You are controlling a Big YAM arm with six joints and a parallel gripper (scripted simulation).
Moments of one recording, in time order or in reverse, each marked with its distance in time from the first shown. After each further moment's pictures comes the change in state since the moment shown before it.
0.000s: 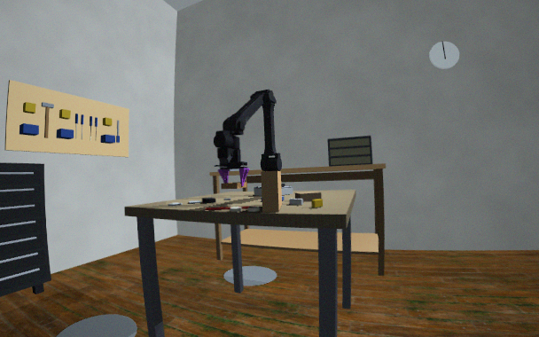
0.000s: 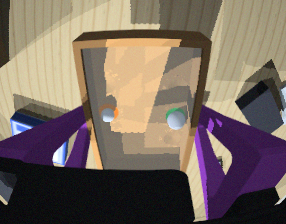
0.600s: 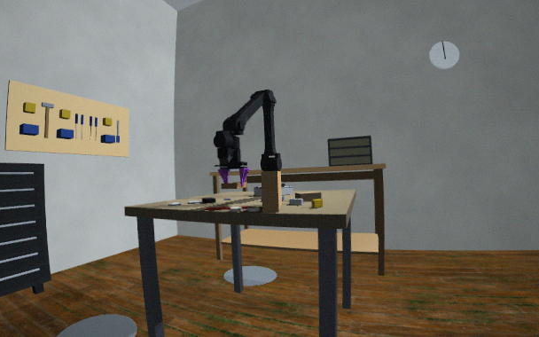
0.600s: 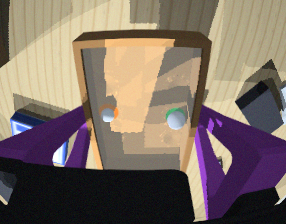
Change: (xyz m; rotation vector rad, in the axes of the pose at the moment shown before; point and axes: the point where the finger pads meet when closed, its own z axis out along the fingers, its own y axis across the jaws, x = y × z) arm 0.000 0.000 0.000 0.000 0.000 0.000
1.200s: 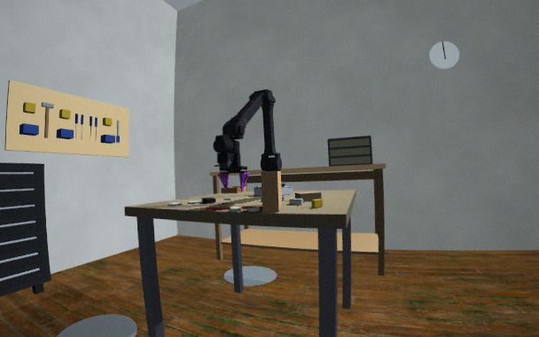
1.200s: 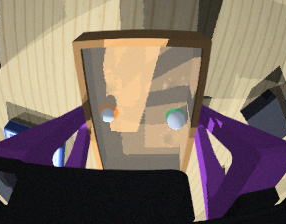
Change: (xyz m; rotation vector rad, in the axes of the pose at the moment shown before) arm -0.001 0.000 0.018 -0.001 0.003 0.000
